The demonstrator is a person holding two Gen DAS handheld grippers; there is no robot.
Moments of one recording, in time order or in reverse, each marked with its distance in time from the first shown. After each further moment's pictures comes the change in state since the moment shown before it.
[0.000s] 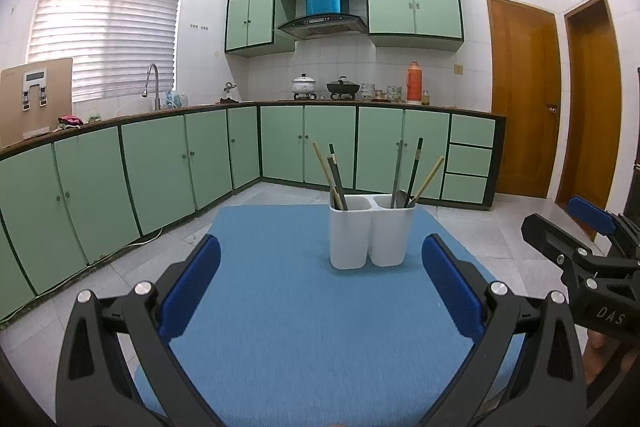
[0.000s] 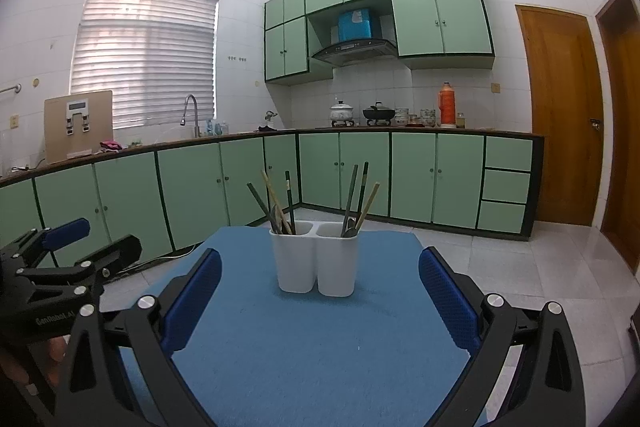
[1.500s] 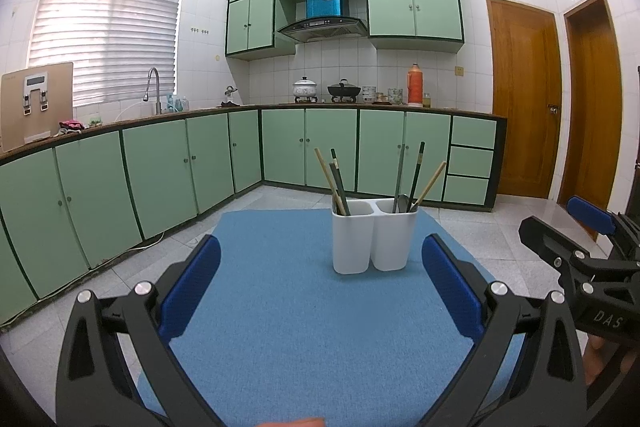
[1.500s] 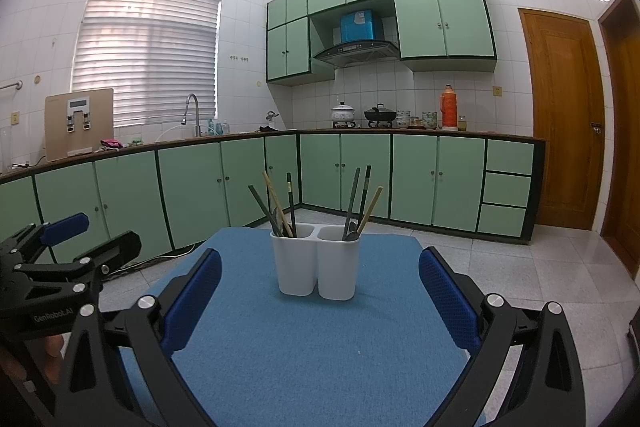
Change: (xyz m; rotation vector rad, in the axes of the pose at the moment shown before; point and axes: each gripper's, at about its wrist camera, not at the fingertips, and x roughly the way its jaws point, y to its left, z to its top) left arm 0.002 0.005 0.004 0.006 -0.008 0.003; right arm 0.003 0.004 0.004 -0.012 -0.001 0.002
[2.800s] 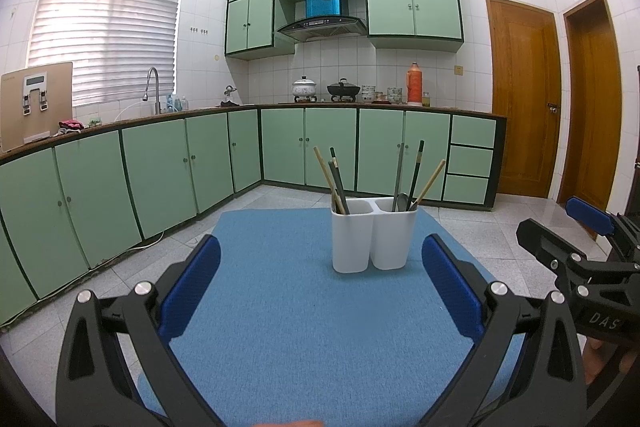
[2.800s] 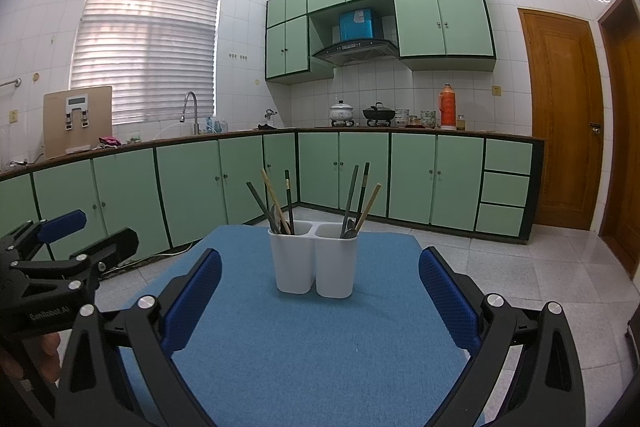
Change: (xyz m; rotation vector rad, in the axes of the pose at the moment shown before) left arm 0.000 -0.002 -0.001 0.000 0.002 0.000; right arm -0.001 -0.001 -0.004 -0.002 0.003 -0.004
